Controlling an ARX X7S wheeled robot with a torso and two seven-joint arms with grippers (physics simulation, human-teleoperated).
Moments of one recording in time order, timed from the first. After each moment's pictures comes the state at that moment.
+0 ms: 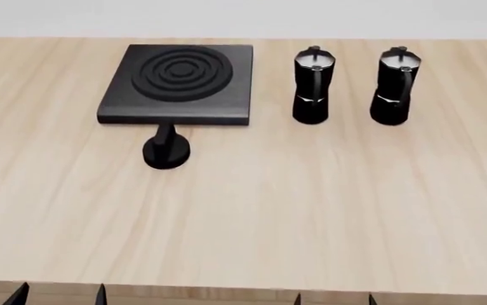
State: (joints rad) left arm 0.00 -0.15 0.17 0.00 -0.17 0.06 -0.17; right arm 0.04 0.15 -0.19 0.07 0.06 -0.03 0.22
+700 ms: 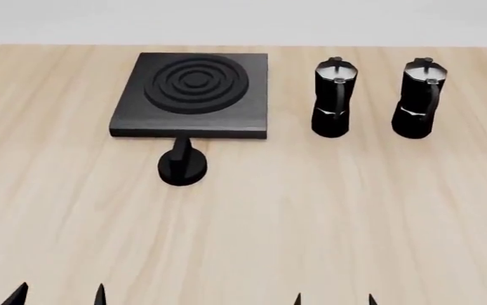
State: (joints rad) left arm 0.00 -0.17 0.19 0.01 -0.18 0.07 -0.19; right arm 0.05 0.17 -0.21 0.07 0.08 -0.04 0.24
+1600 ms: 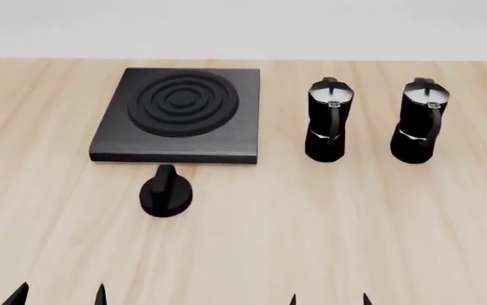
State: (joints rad) left arm -0.01 -0.19 0.22 0.00 -0.20 0.09 -0.21; right arm 0.06 0.19 -0.24 0.09 0.10 -0.04 0.25
